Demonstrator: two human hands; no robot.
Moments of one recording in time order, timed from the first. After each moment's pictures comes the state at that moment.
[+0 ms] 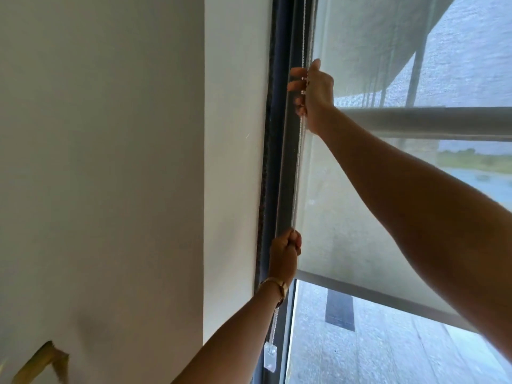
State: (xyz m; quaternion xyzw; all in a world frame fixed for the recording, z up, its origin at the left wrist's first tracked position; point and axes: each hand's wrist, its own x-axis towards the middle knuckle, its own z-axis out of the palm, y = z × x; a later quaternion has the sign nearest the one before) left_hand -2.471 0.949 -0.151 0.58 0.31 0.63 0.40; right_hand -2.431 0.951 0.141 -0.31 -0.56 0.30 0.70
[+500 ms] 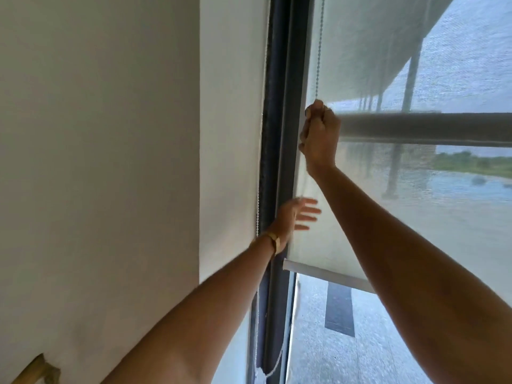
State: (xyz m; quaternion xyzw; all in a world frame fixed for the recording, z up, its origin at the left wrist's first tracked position) left_hand -2.477 0.959 -0.060 0.68 0.29 0.49 0.47; right_hand -2.419 0.963 0.074 -0.23 -0.59 0.10 0.77
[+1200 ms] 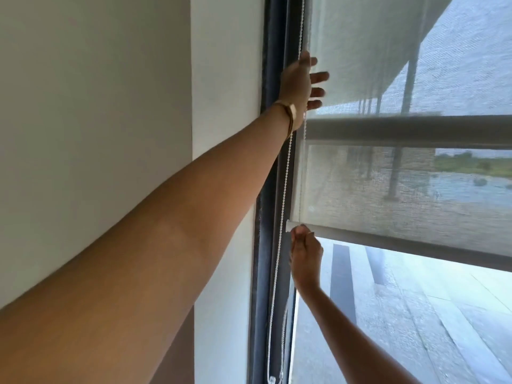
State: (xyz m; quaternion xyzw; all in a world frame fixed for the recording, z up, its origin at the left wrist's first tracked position) left_hand -2.472 0.951 0.164 0.62 0.19 0.64 0.40; right_hand -2.419 0.965 -0.132 -0.39 -0.55 0.12 0.73
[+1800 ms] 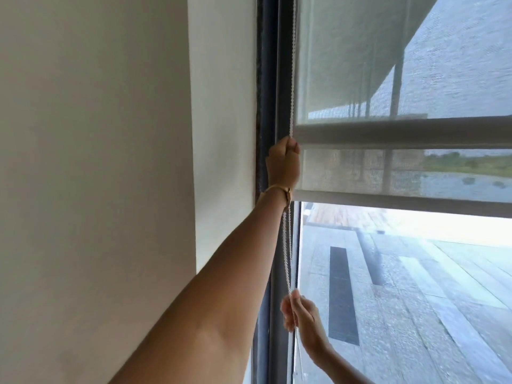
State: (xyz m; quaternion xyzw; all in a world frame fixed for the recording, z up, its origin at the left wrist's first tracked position) left_hand -2.469 0.973 0.054 0.61 0.25 0.72 0.22; right_hand -2.410 0.924 -0.223 -0.39 -0.58 0.39 0.60
